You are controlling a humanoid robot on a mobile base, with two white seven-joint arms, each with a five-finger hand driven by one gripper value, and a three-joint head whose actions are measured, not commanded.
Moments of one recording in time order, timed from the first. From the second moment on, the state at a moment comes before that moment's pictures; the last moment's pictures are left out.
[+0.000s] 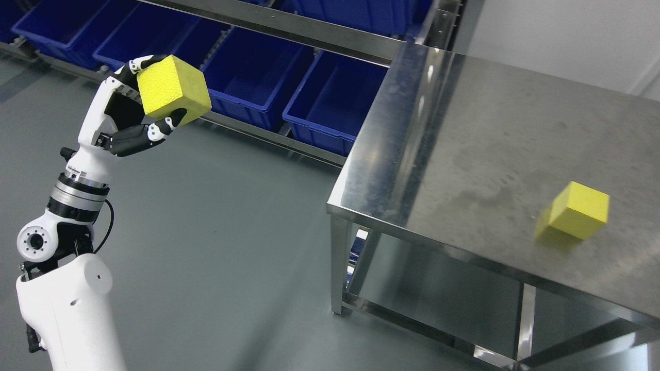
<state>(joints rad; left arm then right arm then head) -0.52 0.04 0.43 -1.42 0.21 -0.25 -0.89 0.04 0.00 0.08 0.00 0.00 -0.04 -0.03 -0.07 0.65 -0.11</state>
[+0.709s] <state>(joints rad) -0.53 0.06 0.44 -1.43 0.21 -0.24 -0.89 0.04 0.00 0.08 0.00 0.00 -0.04 -0.03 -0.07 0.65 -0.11</state>
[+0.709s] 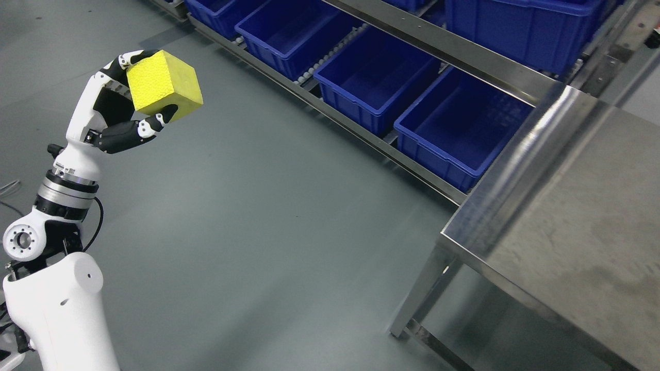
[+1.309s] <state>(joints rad) -0.53 0.07 0.44 -1.44 0.21 -0.24 -0.89 0.04 0.00 0.08 0.00 0.00 -0.04 -0.03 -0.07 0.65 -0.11</state>
